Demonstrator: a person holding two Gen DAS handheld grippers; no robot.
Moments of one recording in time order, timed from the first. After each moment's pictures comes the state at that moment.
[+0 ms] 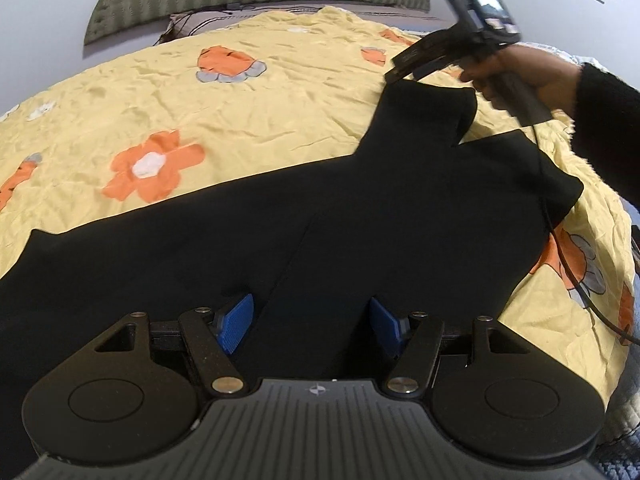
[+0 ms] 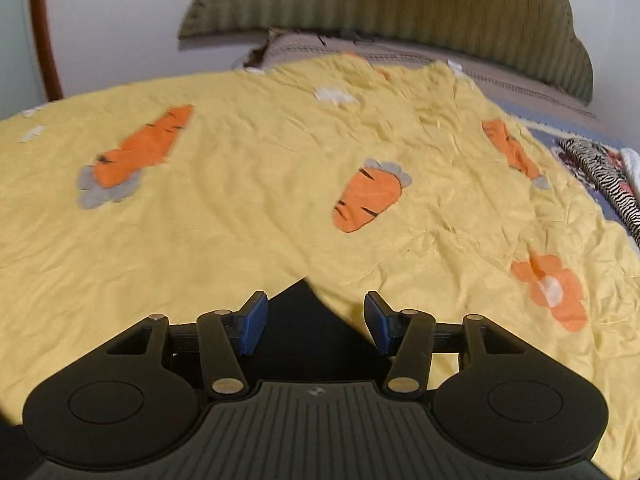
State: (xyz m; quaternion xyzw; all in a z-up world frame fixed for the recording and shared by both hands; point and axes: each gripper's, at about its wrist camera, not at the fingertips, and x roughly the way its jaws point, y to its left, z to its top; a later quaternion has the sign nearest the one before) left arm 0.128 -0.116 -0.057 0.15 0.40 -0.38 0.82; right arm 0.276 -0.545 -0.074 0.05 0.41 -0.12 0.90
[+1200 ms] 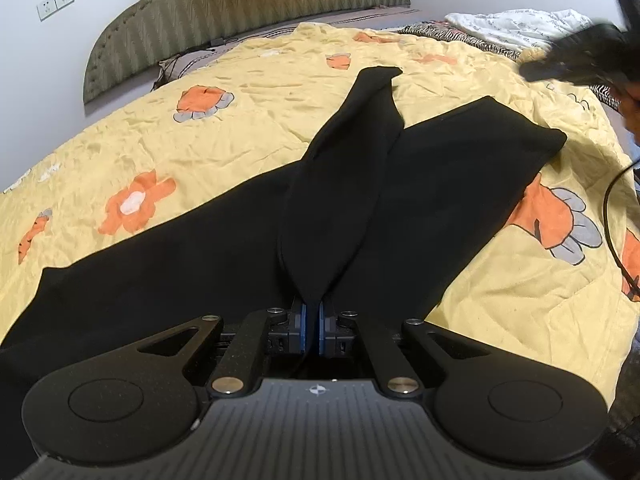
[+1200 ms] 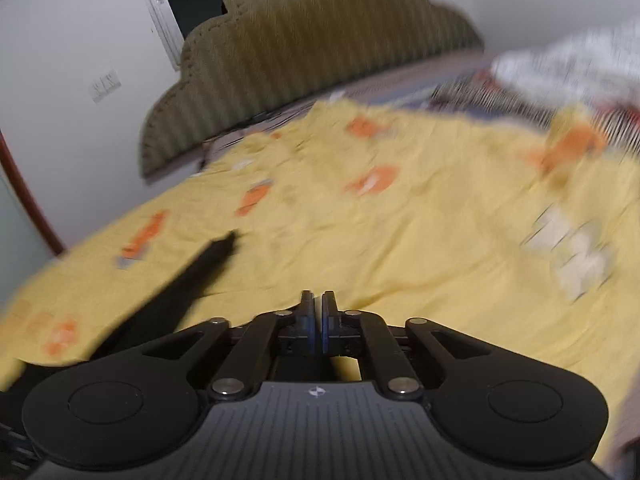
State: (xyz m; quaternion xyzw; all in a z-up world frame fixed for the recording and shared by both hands) left arm 0.062 -0.146 -0.055 0.24 0.33 -0.36 0.84; right arm -0.002 -0.579 -0.040 0.29 0.25 -0.16 0.91
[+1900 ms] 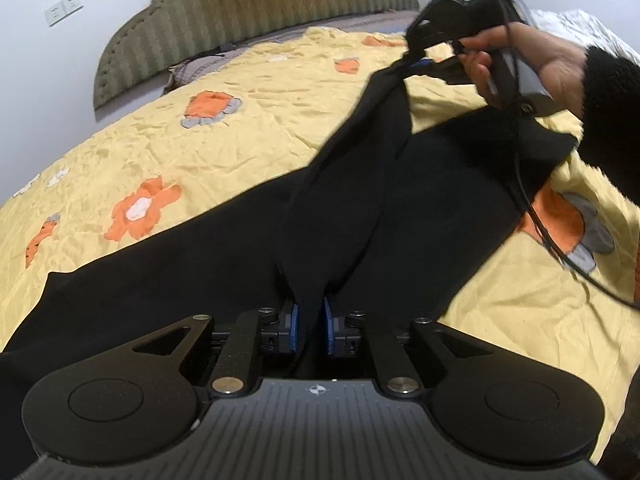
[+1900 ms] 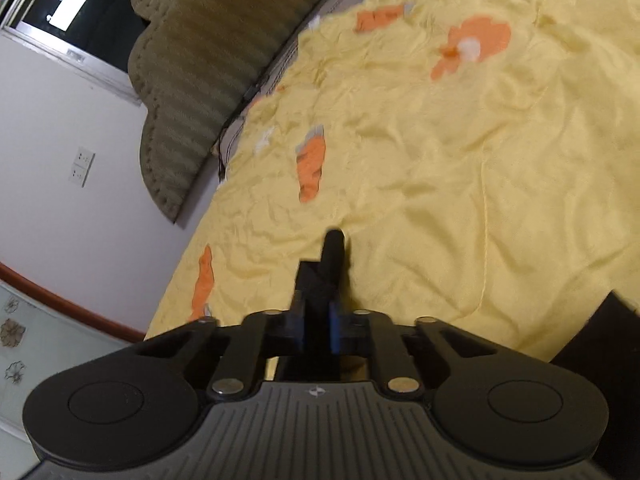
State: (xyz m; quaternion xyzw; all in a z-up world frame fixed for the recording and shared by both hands) left arm 0.058 -0.145 -0.055 0.23 0.32 -0.35 0.85; right arm 0.150 -0.581 -0.088 0.50 0.21 -0.15 0.83
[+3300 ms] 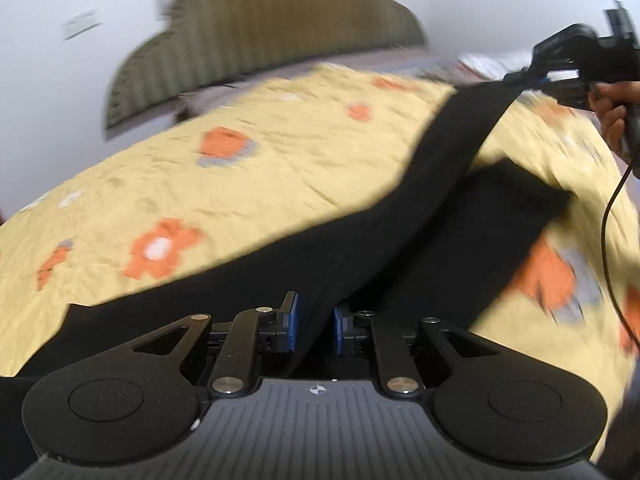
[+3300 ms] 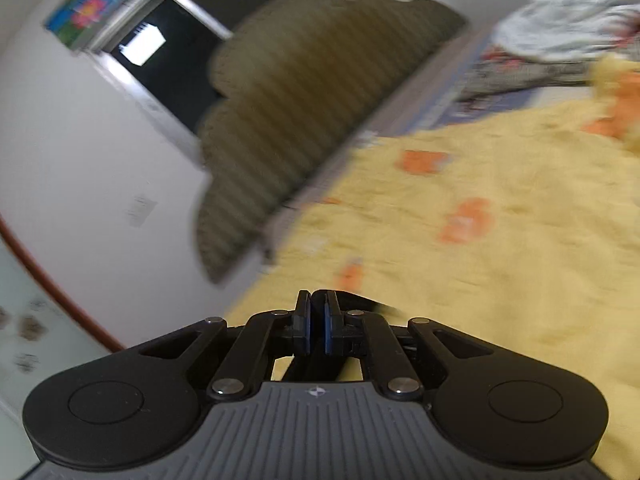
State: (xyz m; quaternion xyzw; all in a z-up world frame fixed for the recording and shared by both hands) left arm 0.055 -0.145 -0.025 0.22 0.29 -0.37 0.86; right arm 0.010 -0.598 -0.017 0.41 0.15 -0.20 0.88
